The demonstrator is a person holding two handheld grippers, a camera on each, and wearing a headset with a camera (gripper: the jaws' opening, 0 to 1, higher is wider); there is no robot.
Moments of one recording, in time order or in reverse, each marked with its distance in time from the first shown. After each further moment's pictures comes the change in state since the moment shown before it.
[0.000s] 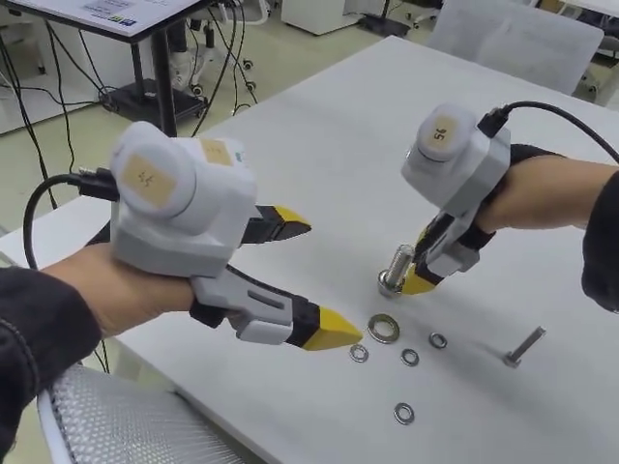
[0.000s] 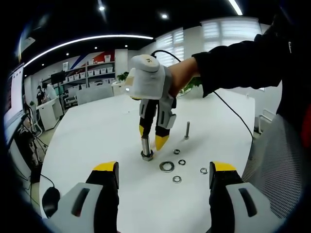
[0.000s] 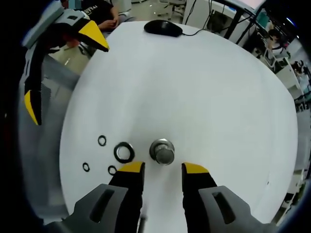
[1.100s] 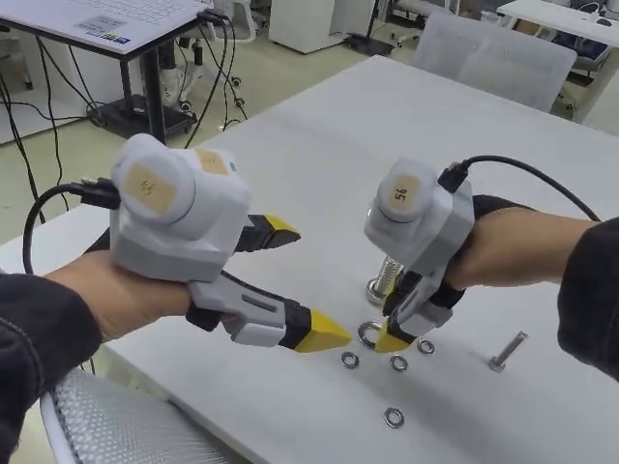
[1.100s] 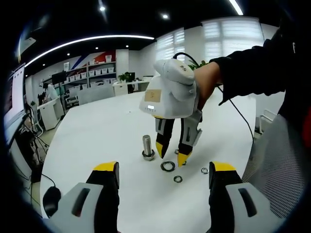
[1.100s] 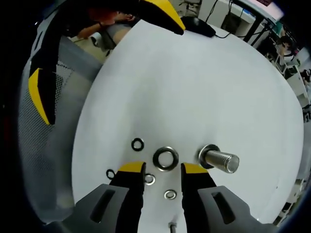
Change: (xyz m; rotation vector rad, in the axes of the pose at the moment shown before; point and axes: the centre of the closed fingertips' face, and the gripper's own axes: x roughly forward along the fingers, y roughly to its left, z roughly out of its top) left arm 0.000 0.003 0.001 -0.002 -0.003 0.010; right arm 0.019 0.062 0.005 -0.070 0.028 0.059
